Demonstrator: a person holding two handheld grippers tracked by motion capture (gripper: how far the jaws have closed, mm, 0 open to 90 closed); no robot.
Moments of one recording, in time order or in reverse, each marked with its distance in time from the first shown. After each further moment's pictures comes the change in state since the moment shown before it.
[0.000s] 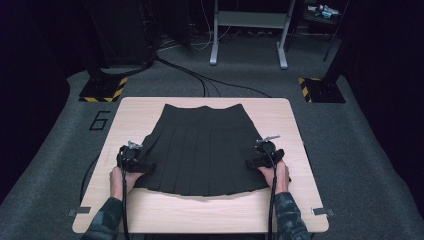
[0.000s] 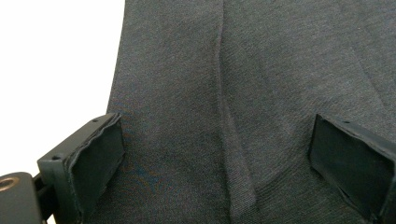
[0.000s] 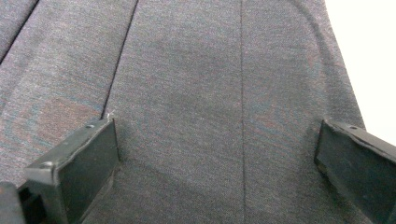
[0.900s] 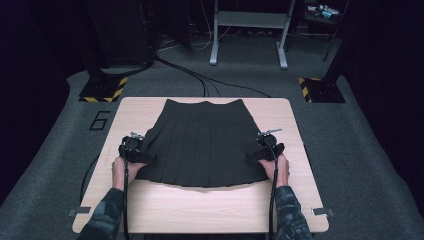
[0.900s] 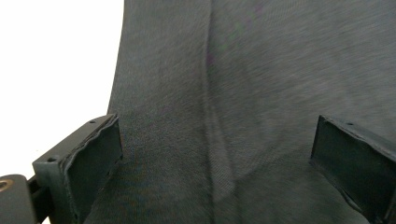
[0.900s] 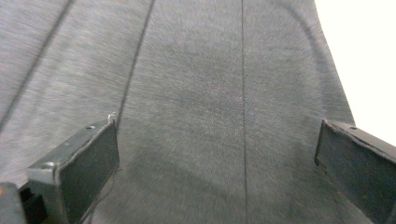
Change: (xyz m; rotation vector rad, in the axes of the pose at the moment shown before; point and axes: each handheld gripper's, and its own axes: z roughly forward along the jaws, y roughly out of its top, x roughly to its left) left arm 0.002 0.028 -0.003 0.006 -0.012 0.006; right arm -0.010 0.019 -0.004 -0.029 0.032 0.023
